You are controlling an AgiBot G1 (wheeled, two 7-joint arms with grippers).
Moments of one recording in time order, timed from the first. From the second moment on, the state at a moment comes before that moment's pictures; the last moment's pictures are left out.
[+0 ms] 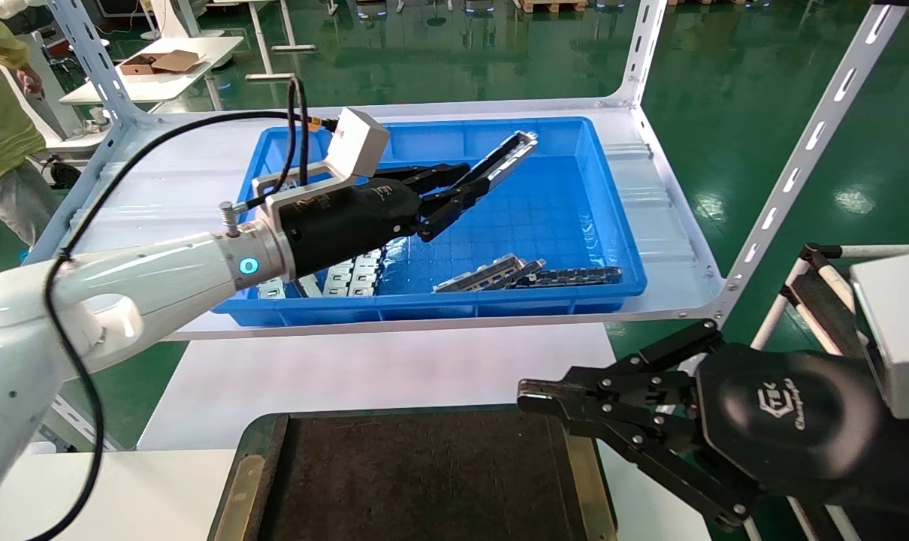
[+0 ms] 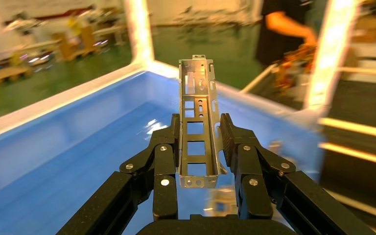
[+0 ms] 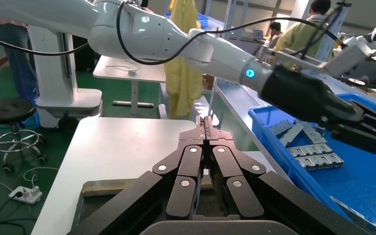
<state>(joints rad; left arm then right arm) -1.56 1.24 0.71 -0.34 0.81 1.00 0.19 1.10 -0.58 -0.37 1.27 -0.67 -1.46 0.14</state>
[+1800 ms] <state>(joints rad) -0.68 1.28 0.91 -1.22 0.83 -0.10 -0.27 1.10 -0.58 -0.37 1.27 -0.67 -1.46 0.14</state>
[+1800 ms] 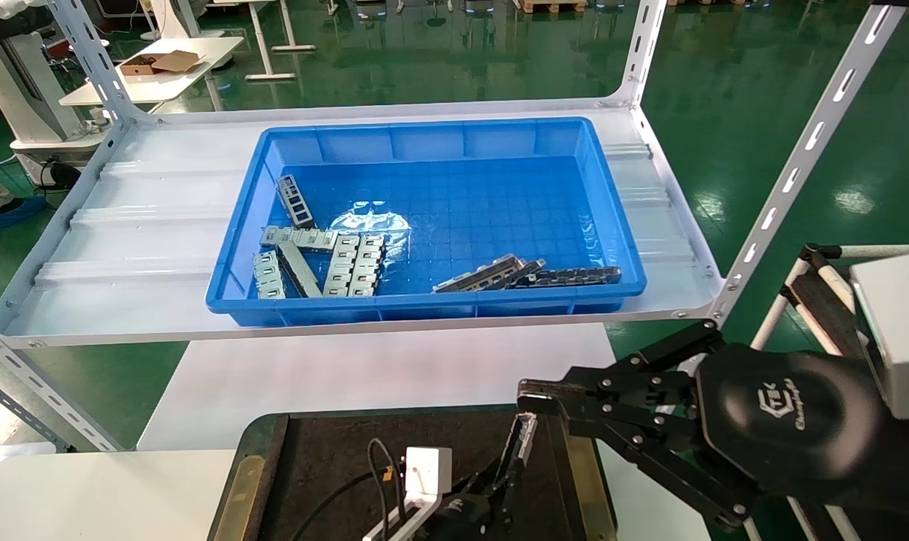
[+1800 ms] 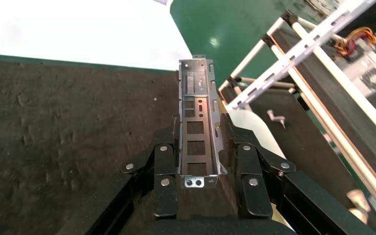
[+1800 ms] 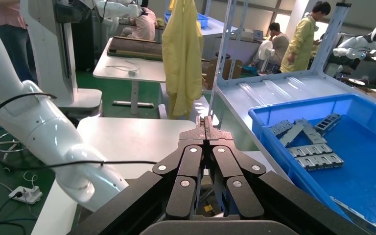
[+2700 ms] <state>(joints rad) -0.76 1.37 1.11 -1.10 0.88 -0.38 -0.50 1.10 -0.58 -0.37 1.27 -0.67 -1.46 0.14</state>
